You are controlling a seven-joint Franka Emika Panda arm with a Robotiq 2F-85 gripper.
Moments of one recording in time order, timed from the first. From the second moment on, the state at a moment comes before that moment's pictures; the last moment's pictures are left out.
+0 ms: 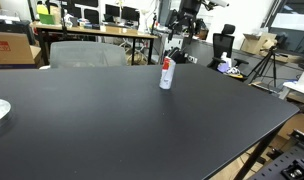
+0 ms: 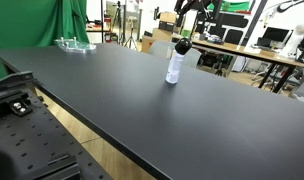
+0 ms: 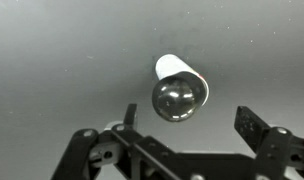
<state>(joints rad) -0.07 0.22 -0.06 -2.04 0.14 2.28 -0.15</state>
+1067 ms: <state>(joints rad) -0.09 0.26 -0.03 -2.02 0.19 2.28 -0.22</state>
